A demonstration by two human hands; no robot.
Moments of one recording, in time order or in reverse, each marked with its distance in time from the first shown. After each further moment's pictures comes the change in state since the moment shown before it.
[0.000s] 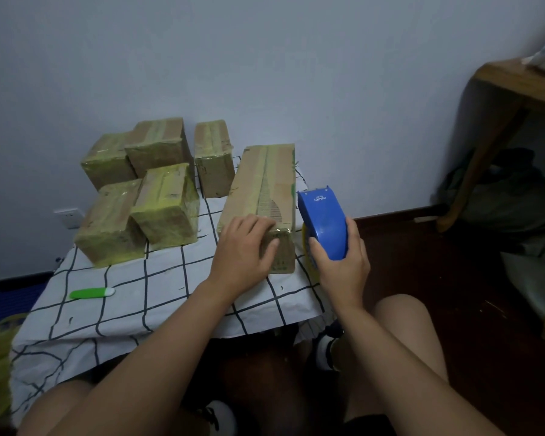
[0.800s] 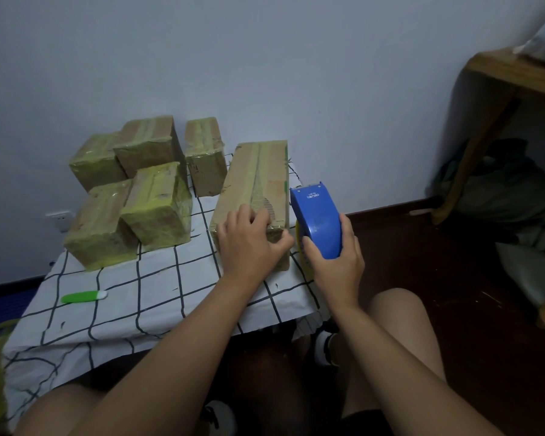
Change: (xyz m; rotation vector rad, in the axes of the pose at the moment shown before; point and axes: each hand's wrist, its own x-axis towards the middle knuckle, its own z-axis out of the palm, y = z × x) left_hand 0.015 0.031 0.021 0.146 0.169 -0.276; right_hand -0.003 0.003 -0.002 0.000 0.005 -0.010
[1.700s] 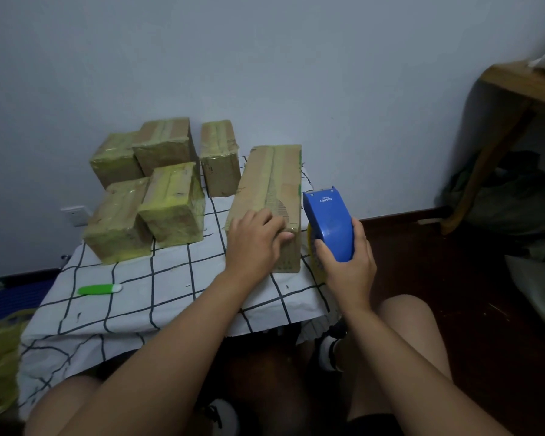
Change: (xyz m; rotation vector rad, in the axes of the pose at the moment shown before) left_hand 0.006 -0.024 -0.013 -0.051 -0.094 0.246; right_hand 0.001 -0.002 -0.001 -0.024 -0.018 0.016
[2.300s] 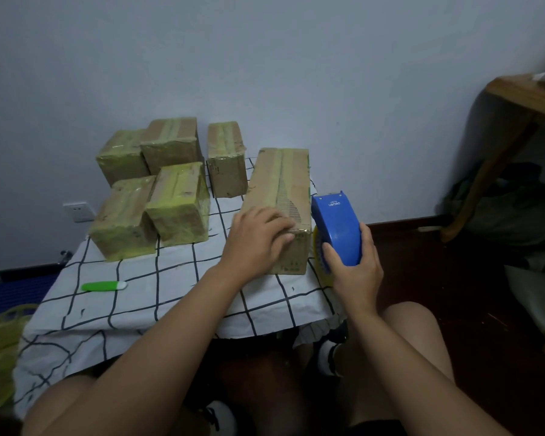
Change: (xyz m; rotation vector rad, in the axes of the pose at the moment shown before) left_hand 0.007 -0.015 -0.018 -0.124 -0.146 0.038; right_hand 0.002 0.000 -0.001 -0.003 -0.007 0.005
